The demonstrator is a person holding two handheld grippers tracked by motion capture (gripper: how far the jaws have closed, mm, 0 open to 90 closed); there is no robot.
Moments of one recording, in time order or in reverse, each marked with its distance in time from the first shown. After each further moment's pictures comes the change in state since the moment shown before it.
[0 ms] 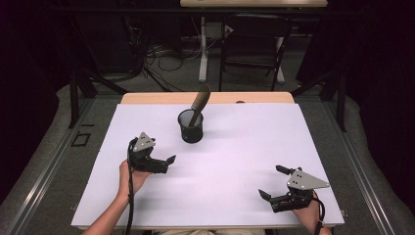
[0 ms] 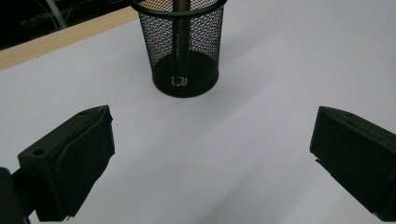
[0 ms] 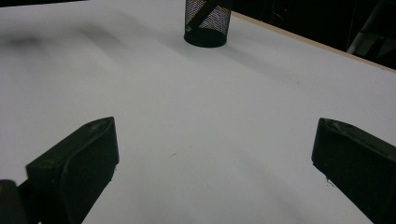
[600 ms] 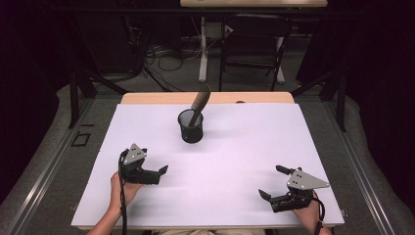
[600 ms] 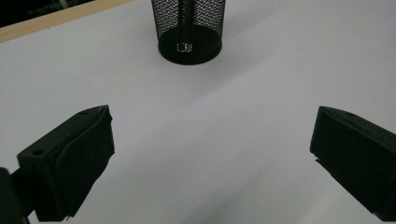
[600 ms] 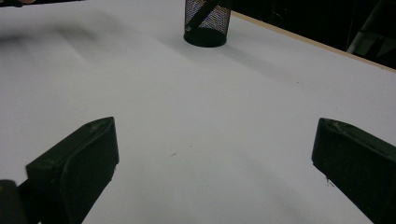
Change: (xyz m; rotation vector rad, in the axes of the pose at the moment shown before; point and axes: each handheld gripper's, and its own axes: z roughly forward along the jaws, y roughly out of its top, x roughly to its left) left arm -0.003 -0.032 -0.021 0.003 0.022 -0.020; right arm 0.000 0.000 0.000 0.000 0.000 0.001
